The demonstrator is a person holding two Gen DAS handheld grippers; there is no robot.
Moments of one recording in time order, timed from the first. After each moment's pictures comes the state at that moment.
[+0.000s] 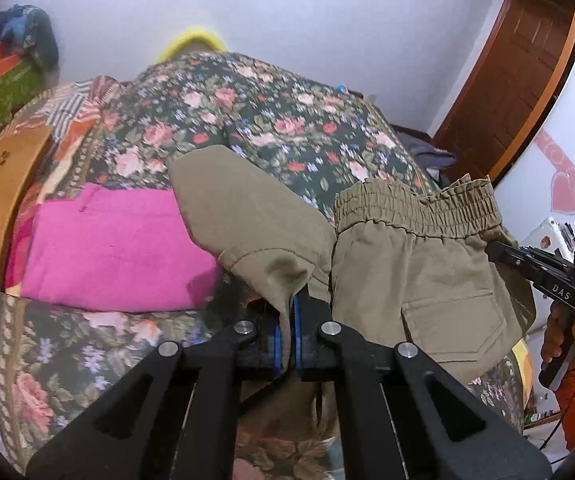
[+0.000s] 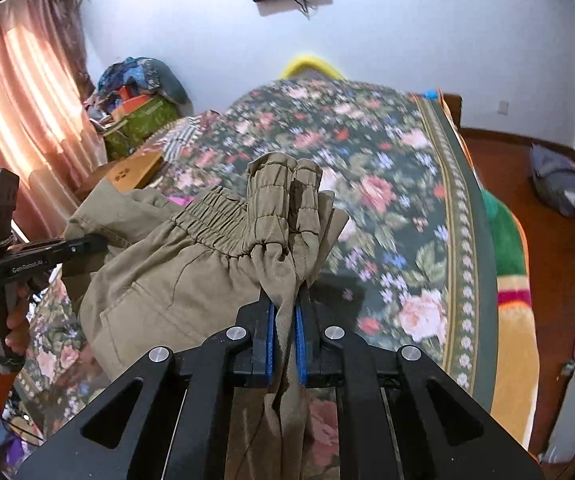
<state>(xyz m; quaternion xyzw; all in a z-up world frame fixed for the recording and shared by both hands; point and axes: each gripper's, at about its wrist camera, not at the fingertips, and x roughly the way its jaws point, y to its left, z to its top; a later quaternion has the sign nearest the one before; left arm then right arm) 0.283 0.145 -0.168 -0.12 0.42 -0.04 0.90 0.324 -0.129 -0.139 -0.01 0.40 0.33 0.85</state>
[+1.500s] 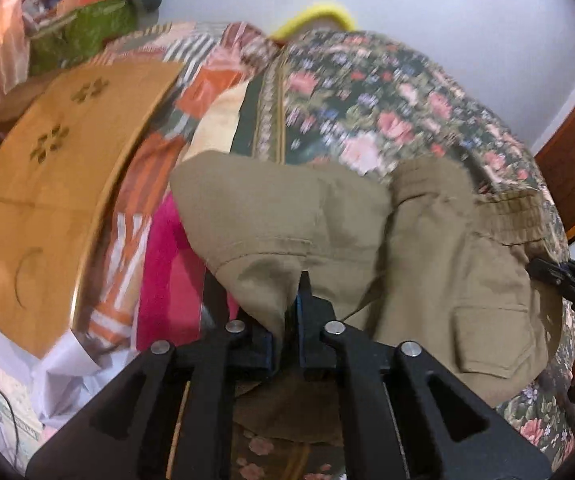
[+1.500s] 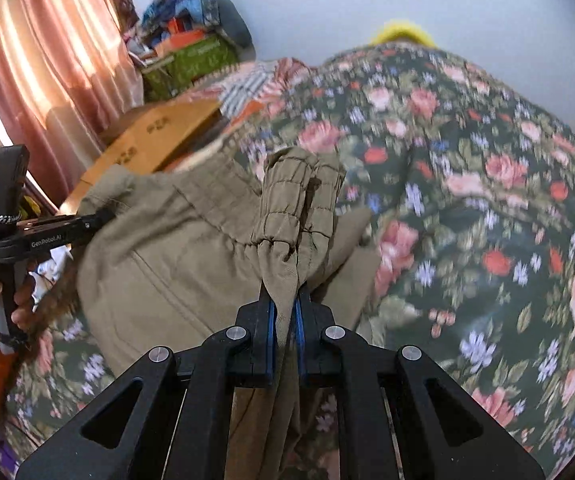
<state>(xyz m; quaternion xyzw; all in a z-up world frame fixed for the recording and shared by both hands) 0.323 0.416 -0.277 -0.18 0.47 0.10 0.86 0.385 0.138 -0.202 -0.09 0.45 0.41 0.79</state>
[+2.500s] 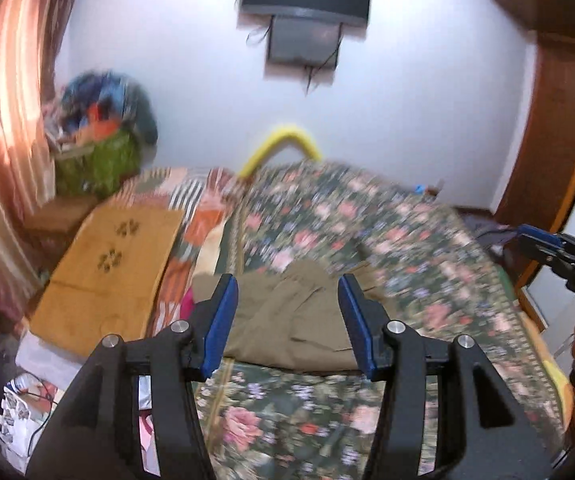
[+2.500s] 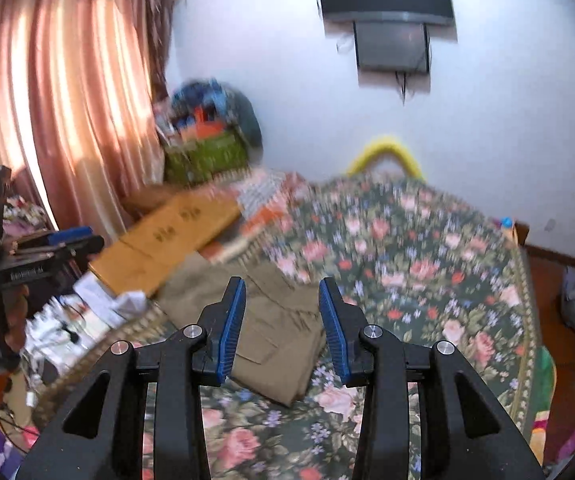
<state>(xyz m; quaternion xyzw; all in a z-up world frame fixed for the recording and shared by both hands) 0.153 0.276 -0.046 -0.07 0.27 0.10 0.96 0.258 0.036 -0.019 -0.07 0.26 0.42 0.87</state>
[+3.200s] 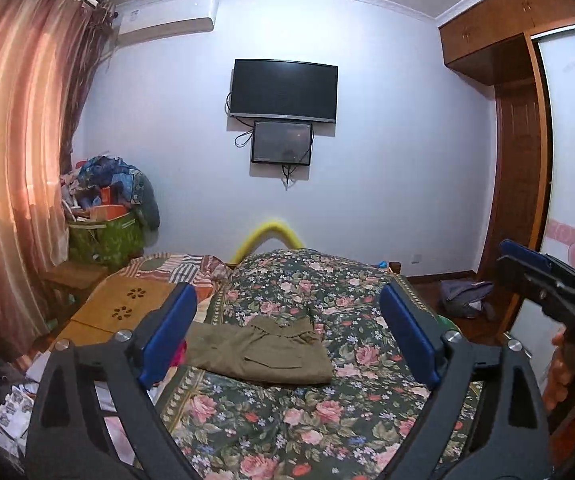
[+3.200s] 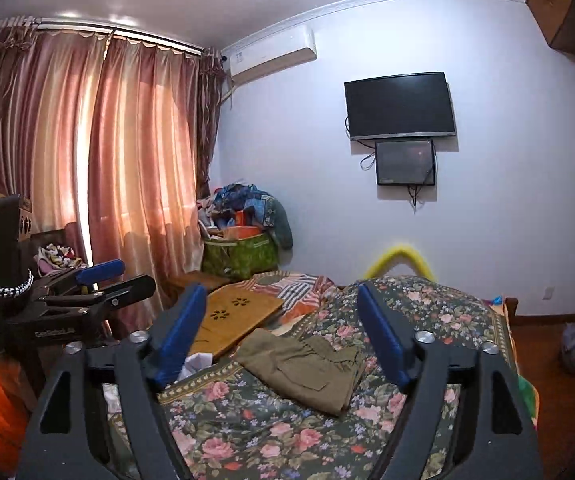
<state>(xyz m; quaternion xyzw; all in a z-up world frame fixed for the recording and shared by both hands) -0.015 0.143 0.023 -0.04 0.11 0.11 0.99 0.102 -0.048 0.046 -0.01 0.08 0.45 0.89</state>
